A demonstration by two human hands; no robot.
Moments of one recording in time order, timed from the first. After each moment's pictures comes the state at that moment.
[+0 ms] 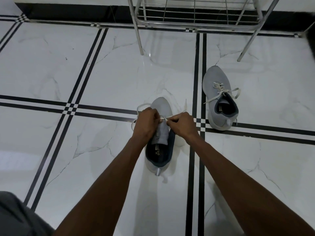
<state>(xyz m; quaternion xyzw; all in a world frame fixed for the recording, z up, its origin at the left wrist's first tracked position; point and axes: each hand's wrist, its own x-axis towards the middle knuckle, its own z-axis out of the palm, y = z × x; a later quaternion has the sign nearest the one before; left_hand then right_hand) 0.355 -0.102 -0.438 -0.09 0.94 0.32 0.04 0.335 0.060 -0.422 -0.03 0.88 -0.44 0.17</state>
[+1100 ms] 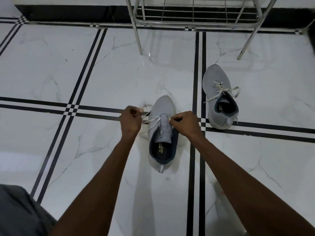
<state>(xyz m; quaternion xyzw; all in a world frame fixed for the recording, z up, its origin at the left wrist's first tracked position) 0.370 -0.130 -0.411 -0.31 0.82 0.47 -0.07 0.331 0.070 -0.430 -0.01 0.88 -0.45 0.15</state>
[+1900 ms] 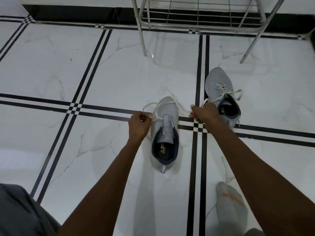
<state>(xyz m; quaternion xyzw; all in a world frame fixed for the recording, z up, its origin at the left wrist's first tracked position) 0.376 -0.123 -0.438 -0.30 0.79 0.54 -0.01 0.277 0.109 -0.423 0.21 0.81 -0.51 0.20</state>
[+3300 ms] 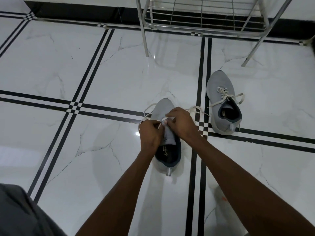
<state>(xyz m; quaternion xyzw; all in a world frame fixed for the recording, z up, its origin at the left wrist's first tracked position) 0.390 -0.076 -0.423 -0.25 0.86 0.44 -0.03 0.316 0.047 -0.438 -0.19 0.90 -0.38 0.09</state>
